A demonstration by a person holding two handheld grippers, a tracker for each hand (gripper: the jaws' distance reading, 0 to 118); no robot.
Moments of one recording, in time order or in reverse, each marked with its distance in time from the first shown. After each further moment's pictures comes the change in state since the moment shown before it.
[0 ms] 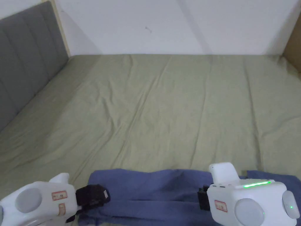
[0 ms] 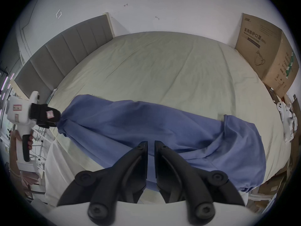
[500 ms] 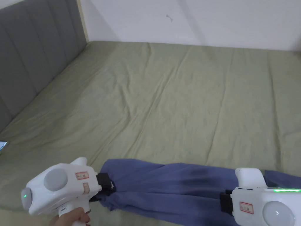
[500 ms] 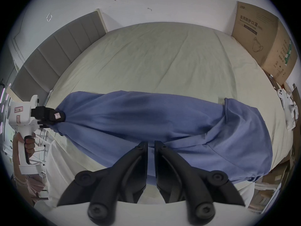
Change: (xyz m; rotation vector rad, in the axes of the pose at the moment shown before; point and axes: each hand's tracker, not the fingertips) left arm 0.011 0.000 -0.002 0.070 -0.018 0.091; right arm 0.012 -0.013 -0.007 -0.072 -0.019 -0.085
